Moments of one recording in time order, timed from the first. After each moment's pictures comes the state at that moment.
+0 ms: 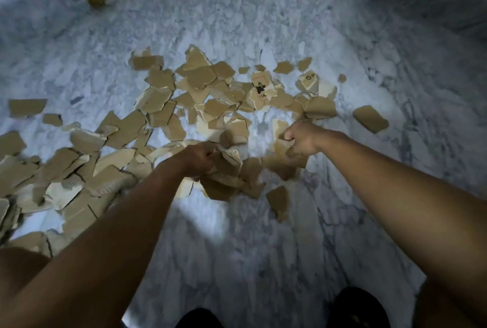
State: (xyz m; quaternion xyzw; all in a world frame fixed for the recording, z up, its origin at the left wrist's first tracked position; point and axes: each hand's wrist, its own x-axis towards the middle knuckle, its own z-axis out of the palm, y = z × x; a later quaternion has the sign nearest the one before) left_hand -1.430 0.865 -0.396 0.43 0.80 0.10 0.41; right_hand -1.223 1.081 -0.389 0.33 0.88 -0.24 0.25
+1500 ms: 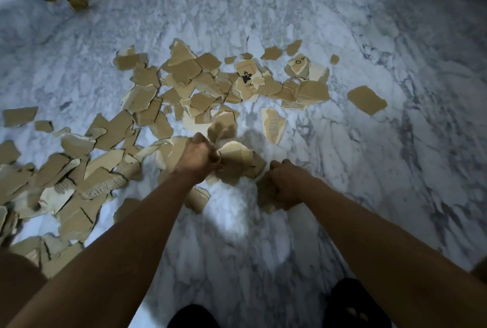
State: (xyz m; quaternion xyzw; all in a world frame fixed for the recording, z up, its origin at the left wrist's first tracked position) left_hand -1.386 0.903 -0.430 0.52 0.82 0.11 0.23; right_hand -1.153 1.016 -0.452 0.25 0.91 -0.19 0.26
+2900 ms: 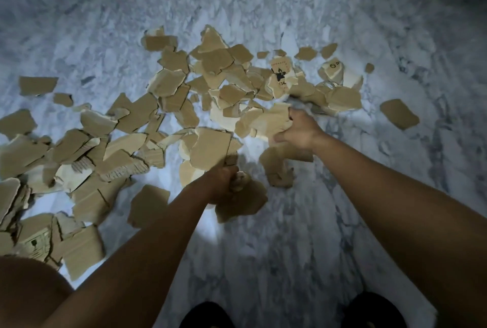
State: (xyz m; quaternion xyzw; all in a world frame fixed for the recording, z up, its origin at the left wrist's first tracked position) left_hand -1.389 0.835 -0.451 0.50 0.78 0.00 0.39; right_hand -1.265 1.045 -0.416 0.45 0.77 -0.45 0.03
